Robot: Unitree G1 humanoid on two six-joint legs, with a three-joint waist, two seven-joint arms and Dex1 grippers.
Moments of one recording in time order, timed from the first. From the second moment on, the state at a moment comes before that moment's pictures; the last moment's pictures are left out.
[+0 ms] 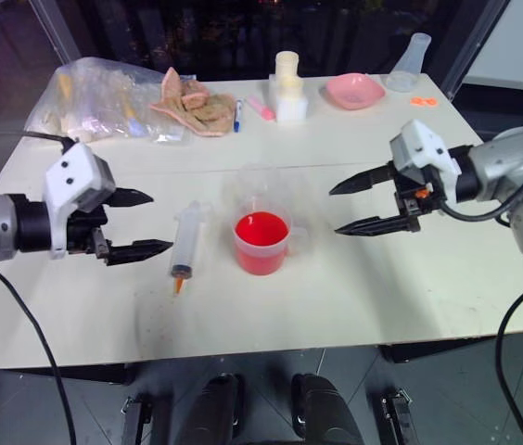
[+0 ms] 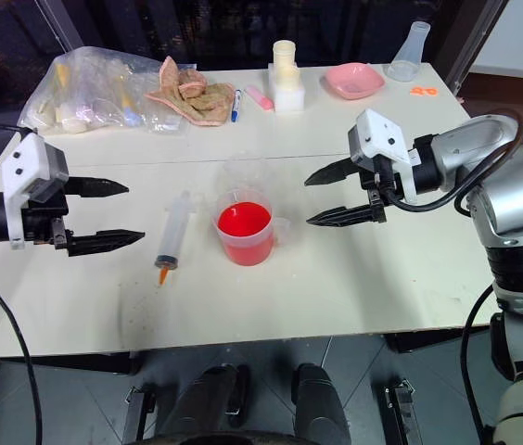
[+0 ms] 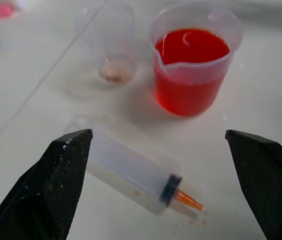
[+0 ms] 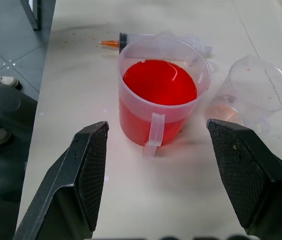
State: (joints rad) left arm -0.31 1.19 0.29 -0.46 -0.69 0.84 -0.95; right arm -0.83 -0.92 0.11 -0.08 0.43 0.57 1.45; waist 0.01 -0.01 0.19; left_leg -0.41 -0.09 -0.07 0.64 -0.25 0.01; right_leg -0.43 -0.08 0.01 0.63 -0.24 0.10
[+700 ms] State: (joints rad) left arm -1.27 0.86 -0.22 0.26 -0.67 1.61 -0.32; right arm -0.80 -0.85 0.11 -0.06 0.41 0.49 1.41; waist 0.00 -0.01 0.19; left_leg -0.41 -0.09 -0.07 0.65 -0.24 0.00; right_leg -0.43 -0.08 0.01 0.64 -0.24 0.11
